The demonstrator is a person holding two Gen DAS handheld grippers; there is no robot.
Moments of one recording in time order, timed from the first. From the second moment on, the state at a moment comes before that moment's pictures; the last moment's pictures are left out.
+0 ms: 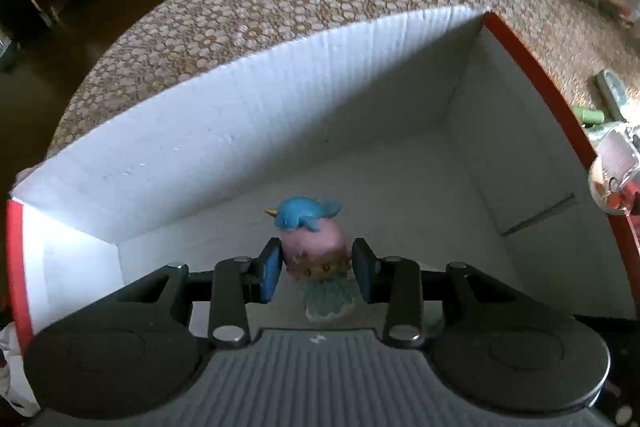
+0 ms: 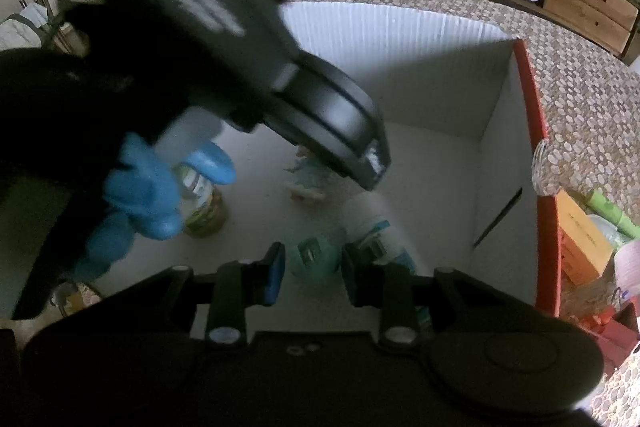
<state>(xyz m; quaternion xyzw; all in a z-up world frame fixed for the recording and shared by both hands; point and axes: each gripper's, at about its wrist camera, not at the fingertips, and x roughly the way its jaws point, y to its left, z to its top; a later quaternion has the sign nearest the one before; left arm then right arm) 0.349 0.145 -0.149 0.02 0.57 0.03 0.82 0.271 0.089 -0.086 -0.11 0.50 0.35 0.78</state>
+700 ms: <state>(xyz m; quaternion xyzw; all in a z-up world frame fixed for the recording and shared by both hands) 0.325 0.154 -0.130 0.00 0.56 0.05 0.83 0.265 0.058 -0.060 -0.07 0.49 0.35 0.80</state>
